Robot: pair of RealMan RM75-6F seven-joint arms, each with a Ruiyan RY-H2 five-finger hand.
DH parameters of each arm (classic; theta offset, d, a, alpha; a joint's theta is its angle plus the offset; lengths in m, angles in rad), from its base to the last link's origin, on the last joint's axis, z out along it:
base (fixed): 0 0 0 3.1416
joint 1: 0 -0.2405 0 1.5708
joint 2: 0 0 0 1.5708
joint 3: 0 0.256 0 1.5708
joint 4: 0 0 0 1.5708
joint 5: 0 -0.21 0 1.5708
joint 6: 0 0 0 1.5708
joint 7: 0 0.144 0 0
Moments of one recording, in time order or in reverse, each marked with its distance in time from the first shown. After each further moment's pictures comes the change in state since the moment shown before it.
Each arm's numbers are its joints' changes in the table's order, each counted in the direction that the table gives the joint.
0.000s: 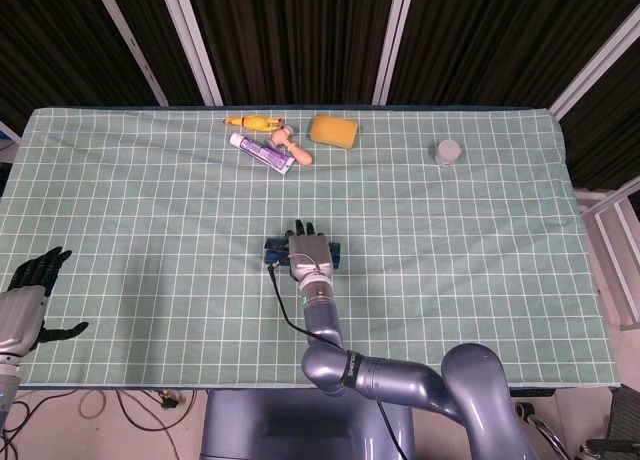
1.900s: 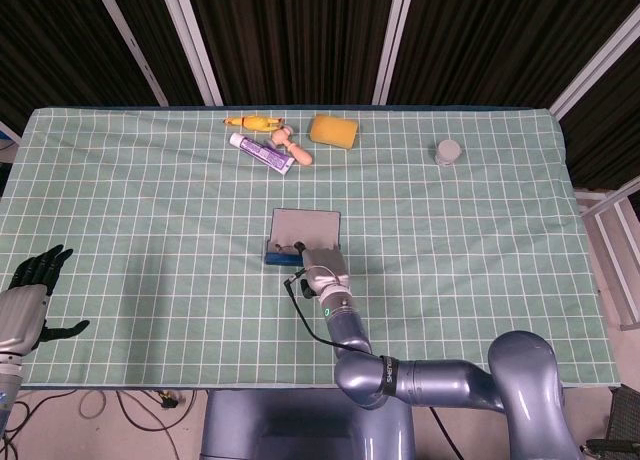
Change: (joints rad) left arm 0.001 -0.014 -0.002 -0.015 -0.014 0.013 0.015; right arm 0.090 0.205 -0.114 0.339 -0.084 0.015 0.081
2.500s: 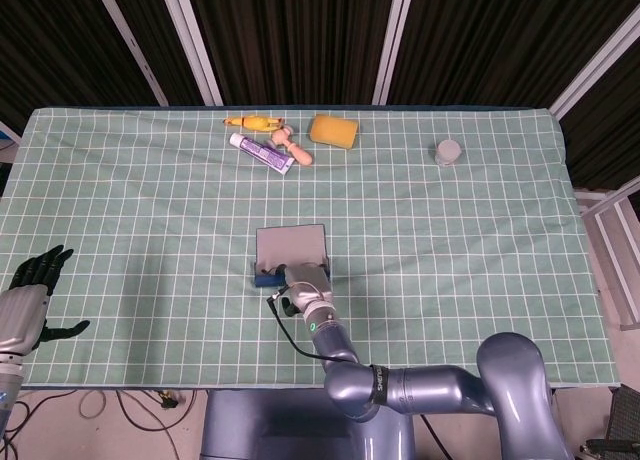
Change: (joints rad) left arm 0.000 -0.002 0.000 0.002 0.005 0.000 0.004; right arm -0.018 -0.027 0.009 0.056 -0.048 -0.028 0.041
